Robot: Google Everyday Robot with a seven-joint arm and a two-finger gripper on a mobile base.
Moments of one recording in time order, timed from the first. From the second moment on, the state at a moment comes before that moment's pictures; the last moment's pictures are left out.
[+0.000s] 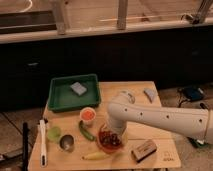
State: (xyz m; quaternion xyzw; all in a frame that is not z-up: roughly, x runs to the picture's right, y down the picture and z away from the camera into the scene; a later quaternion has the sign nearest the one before) arm 0.044 0.247 0.737 -0.31 -0.22 -0.42 0.82
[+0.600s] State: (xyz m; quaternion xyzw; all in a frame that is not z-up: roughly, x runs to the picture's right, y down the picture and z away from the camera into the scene) arm 0.045 0.246 0.735 -0.30 -0.22 -0.42 0.83
